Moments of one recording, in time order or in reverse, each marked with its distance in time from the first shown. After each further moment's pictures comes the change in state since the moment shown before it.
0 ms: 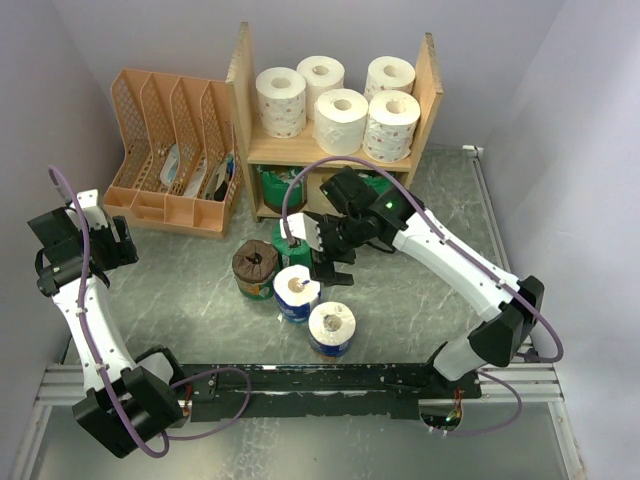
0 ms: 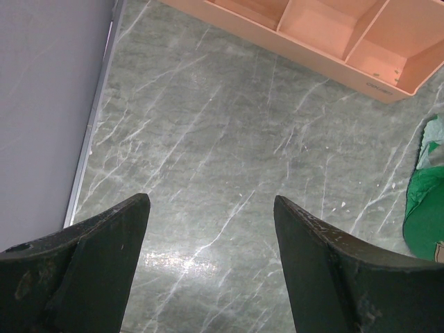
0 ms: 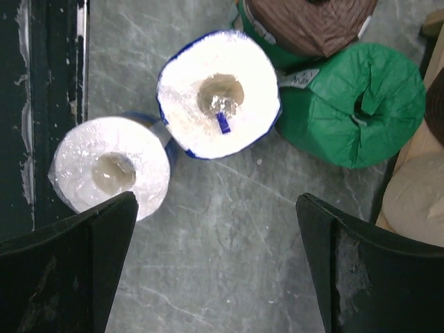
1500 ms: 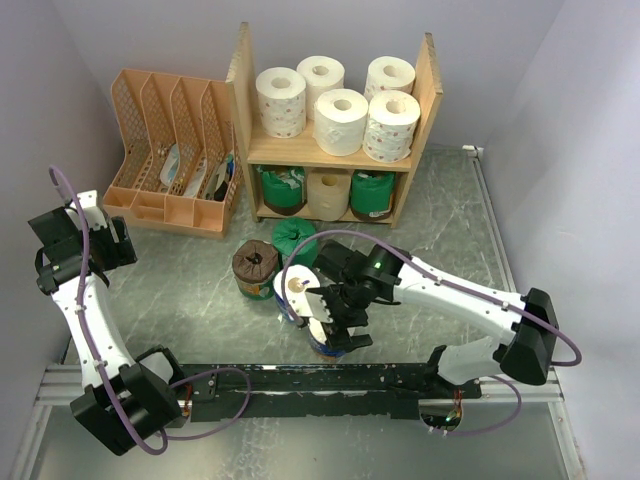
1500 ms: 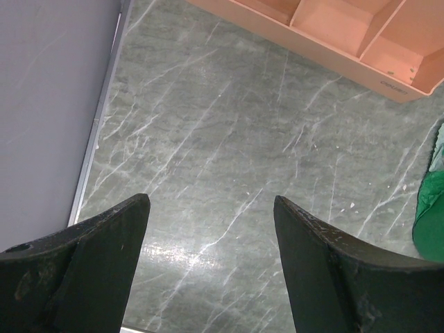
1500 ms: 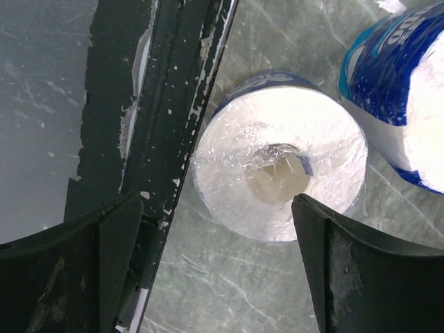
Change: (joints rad) left arm 0.001 0.016 0.000 0.001 -0.030 -0.002; right arm 0.250 -0.165 -0.401 0.006 0.006 0.058
